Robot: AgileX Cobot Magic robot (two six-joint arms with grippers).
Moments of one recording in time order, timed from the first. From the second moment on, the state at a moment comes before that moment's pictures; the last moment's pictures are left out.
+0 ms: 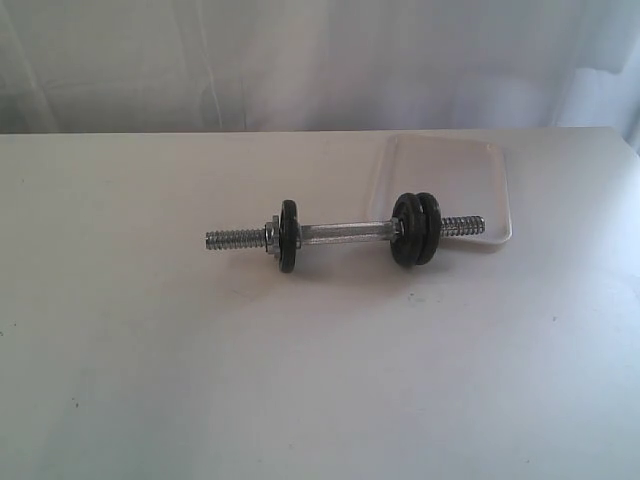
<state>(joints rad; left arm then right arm) -0.03 0.70 -0.50 0.07 0.46 -0.05 0.07 0.36 -0.46 -0.01 0.51 -0.02</state>
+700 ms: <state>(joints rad) -0.04 0.01 -0.34 0.07 0.24 -0.01 0.07 0.00 -0.41 0.01 0.47 -0.02</state>
